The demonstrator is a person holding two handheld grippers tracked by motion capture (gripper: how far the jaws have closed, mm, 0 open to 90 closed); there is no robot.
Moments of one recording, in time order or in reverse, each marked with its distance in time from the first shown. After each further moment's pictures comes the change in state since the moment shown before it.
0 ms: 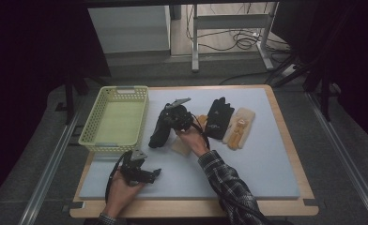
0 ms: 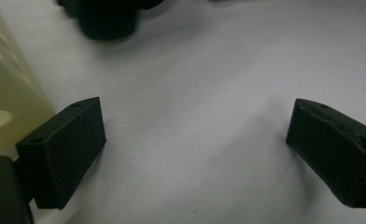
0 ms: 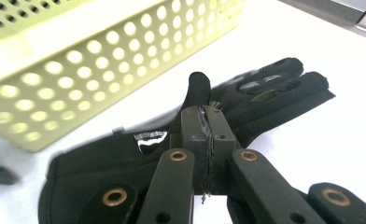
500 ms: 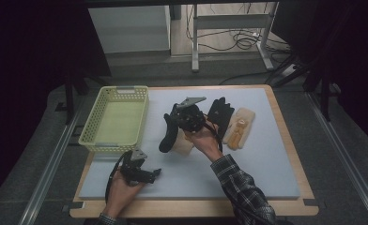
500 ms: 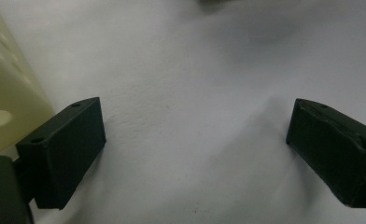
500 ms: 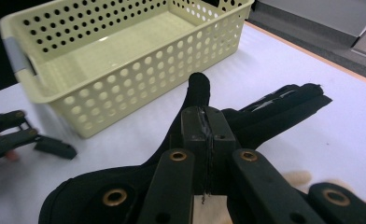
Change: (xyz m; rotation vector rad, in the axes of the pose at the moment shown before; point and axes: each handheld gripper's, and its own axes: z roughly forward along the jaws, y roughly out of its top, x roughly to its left) left arm 0.000 0.000 0.000 0.000 0.000 0.001; right arm 0.006 0.000 -0.068 -0.071 0.021 -0.027
